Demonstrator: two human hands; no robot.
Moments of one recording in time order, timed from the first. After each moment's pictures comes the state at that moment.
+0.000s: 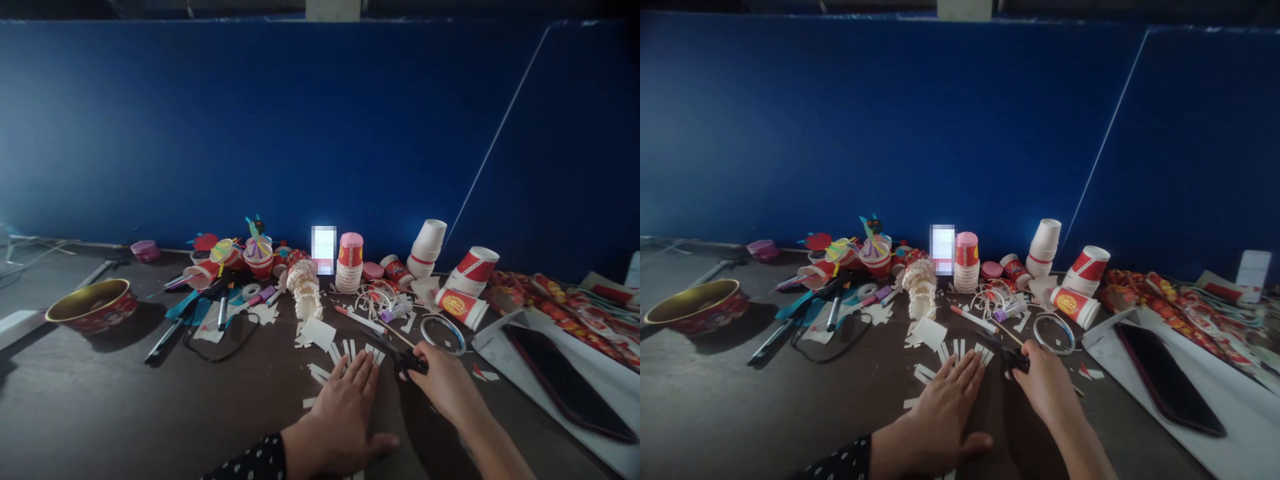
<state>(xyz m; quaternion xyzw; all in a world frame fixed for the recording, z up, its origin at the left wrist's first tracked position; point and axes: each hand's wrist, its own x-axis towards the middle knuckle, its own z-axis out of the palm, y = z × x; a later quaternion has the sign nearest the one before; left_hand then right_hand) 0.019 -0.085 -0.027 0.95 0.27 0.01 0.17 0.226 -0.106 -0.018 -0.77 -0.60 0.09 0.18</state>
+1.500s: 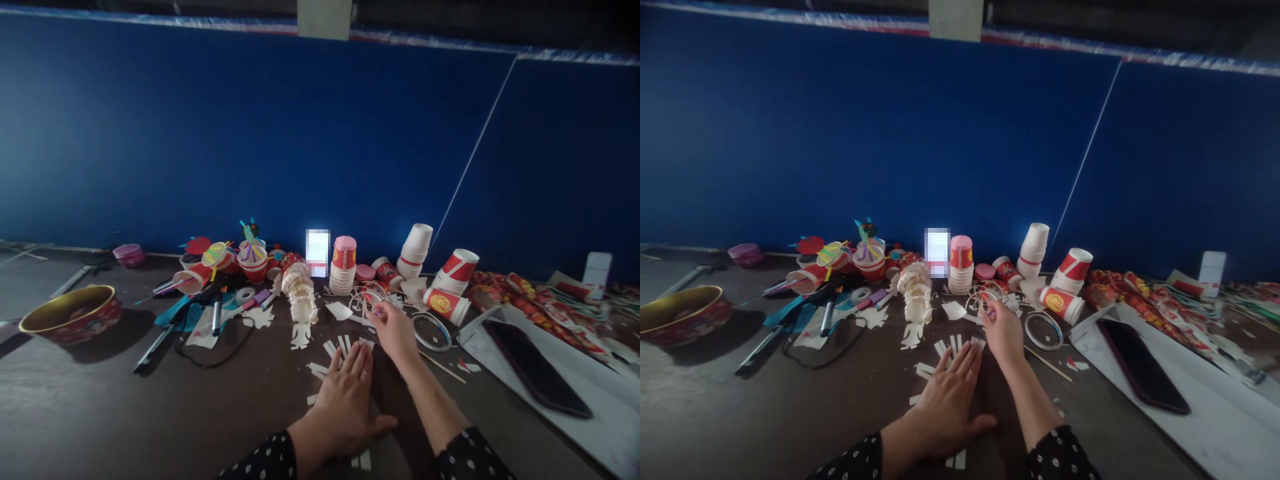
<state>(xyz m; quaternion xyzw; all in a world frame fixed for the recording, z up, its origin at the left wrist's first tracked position) 0.030 -0.079 -0.034 0.93 0.31 0.05 0.17 0.193 -0.035 -0.017 -0.74 -0.58 0.02 0.32</state>
